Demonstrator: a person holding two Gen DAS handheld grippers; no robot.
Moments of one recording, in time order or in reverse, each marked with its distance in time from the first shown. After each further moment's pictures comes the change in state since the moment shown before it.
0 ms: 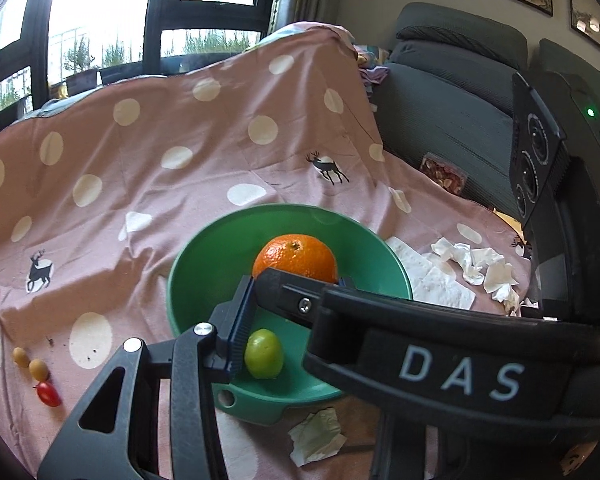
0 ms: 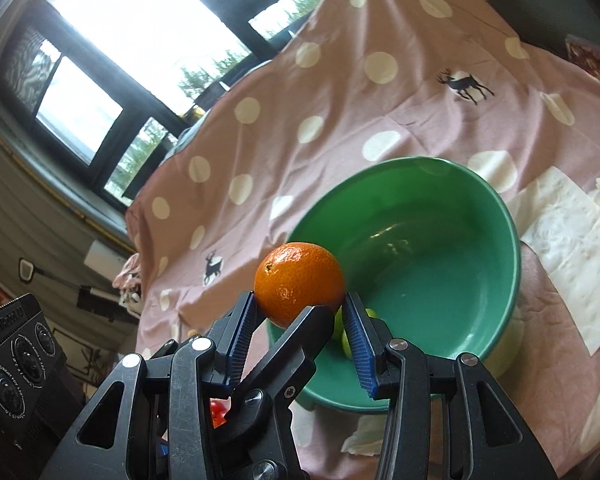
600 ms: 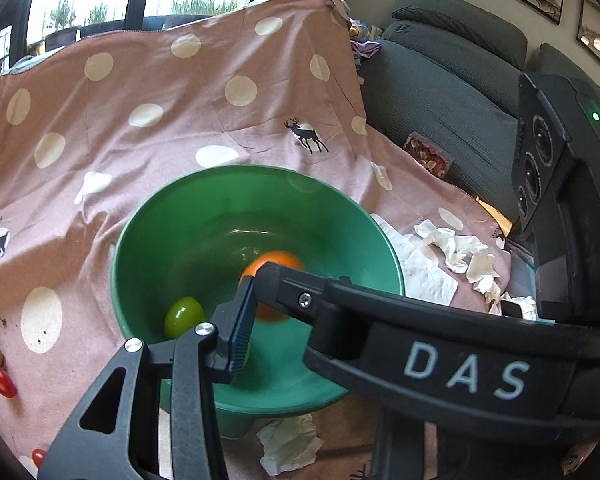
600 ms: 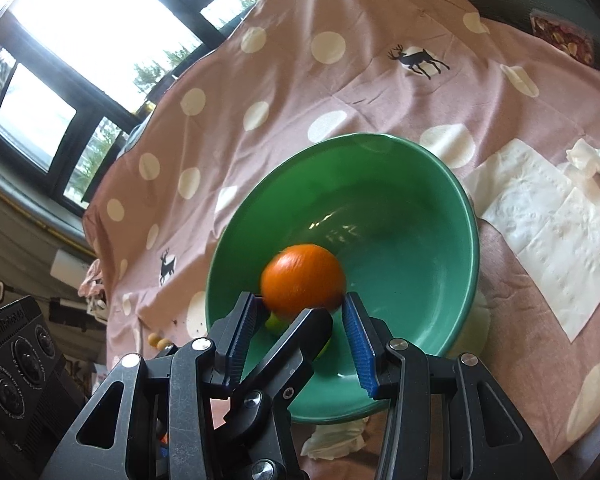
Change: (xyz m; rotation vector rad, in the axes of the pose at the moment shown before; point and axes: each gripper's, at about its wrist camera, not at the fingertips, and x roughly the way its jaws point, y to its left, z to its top) left arm 0.034 0.004 -0.005 -0.070 0.107 -0.124; right arm 0.011 -0.025 0.003 0.069 0.051 -0.129
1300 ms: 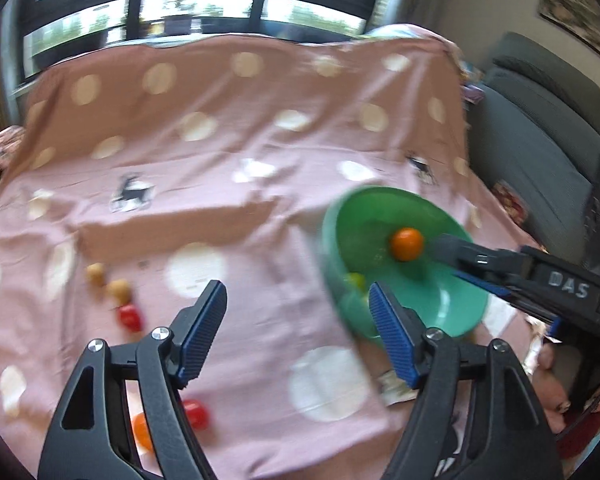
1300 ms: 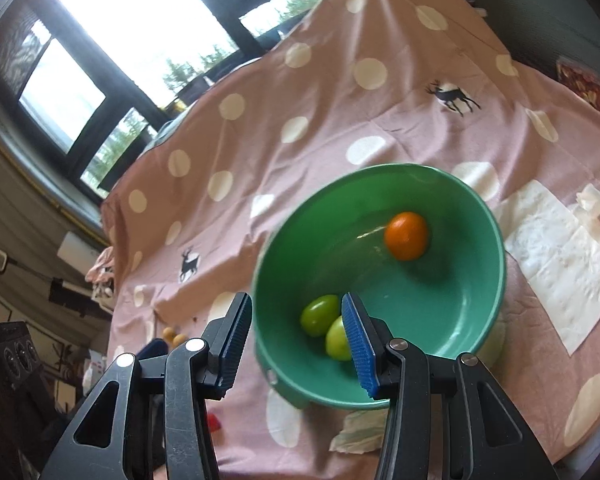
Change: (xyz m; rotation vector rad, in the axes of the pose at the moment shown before) left arm -0.112 0.082 -0.030 -0.237 -0.058 0.346; right arm -0.017 0.043 -0.007 -0.132 -0.057 0.029
